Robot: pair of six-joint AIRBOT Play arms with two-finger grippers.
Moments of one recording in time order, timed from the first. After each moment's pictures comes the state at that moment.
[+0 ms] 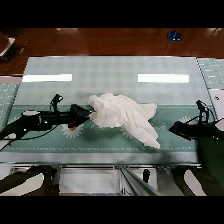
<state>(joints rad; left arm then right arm) -0.04 -1.29 0.47 0.13 -0.98 -1.04 -0.32 -0.81 0.42 -1.16 1.10 1.42</state>
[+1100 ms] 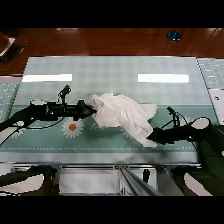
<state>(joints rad) -0.09 -1.40 0.62 0.17 -1.05 -0.95 -0.02 -1.01 0.35 -0.76 1.07 1.28</state>
